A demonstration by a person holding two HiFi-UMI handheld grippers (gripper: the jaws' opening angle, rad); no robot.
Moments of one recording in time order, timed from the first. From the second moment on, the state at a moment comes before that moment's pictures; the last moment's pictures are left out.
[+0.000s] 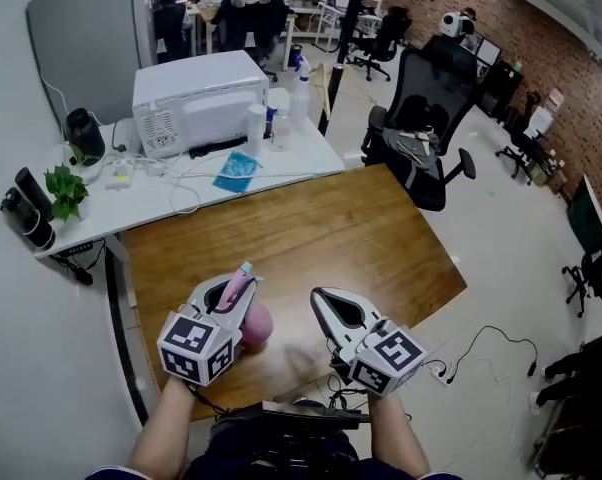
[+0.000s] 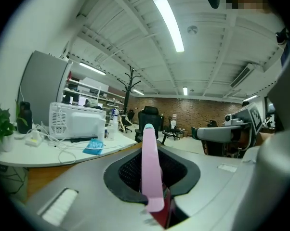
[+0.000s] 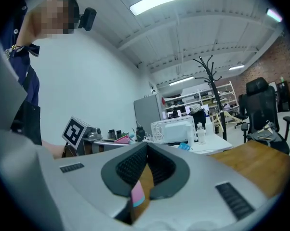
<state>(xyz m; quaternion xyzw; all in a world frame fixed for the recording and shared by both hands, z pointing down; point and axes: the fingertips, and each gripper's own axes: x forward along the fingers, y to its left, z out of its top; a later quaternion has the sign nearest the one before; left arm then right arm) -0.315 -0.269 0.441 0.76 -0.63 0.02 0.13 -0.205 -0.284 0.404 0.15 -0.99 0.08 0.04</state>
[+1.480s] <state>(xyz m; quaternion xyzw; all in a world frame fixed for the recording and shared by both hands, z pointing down) -0.381 -0.395 0.495 0.70 -0.71 0.11 0.04 -0.216 -0.301 0.437 0.13 -0.98 0.06 0.09</state>
